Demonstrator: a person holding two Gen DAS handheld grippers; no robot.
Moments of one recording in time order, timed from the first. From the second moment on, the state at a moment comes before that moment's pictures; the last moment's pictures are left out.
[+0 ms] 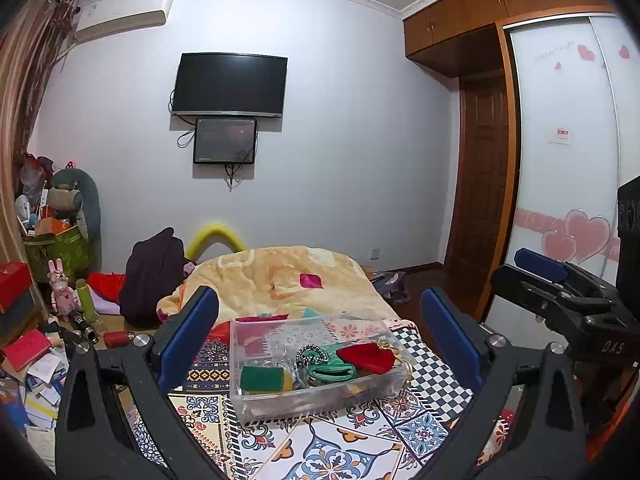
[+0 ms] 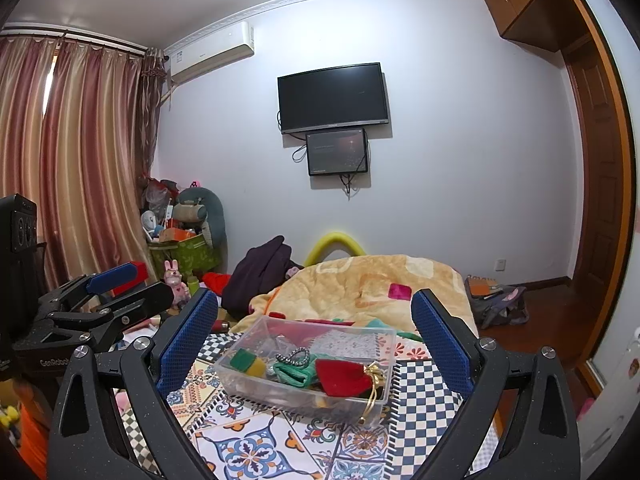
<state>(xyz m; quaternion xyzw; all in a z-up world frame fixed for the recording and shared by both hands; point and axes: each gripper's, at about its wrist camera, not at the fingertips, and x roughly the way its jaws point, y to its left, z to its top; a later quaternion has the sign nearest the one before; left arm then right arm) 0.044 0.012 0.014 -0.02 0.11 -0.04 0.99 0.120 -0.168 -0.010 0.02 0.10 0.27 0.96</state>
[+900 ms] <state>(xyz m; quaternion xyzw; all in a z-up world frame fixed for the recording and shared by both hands) 0.045 0.008 0.012 -0.02 0.11 -0.05 0.99 0.119 -0.170 -0.014 0.02 0.11 0.26 0.96</state>
